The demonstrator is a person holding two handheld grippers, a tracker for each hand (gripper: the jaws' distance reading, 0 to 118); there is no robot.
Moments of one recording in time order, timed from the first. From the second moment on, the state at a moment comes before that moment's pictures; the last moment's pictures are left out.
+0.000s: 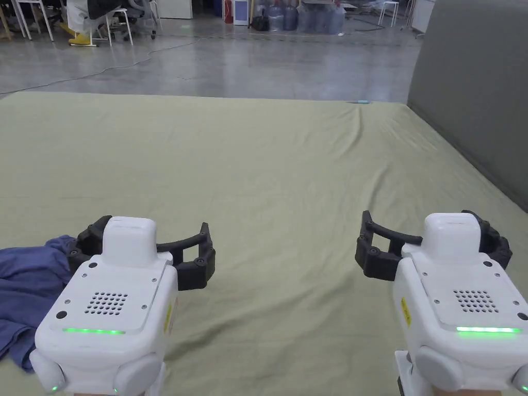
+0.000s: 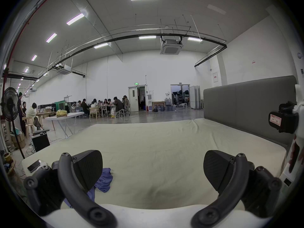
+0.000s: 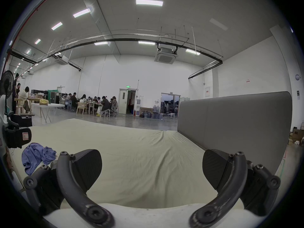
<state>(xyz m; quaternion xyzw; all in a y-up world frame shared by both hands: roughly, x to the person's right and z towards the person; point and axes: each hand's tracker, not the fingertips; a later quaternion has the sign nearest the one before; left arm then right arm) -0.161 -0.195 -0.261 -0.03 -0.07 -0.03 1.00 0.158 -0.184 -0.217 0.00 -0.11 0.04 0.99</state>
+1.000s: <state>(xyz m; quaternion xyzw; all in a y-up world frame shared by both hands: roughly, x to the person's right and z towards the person) -0.152 -0.184 -0.266 -0.02 -0.08 -0.03 1.00 0.166 -0.179 -0.221 0.00 -0.11 0.04 0.99</state>
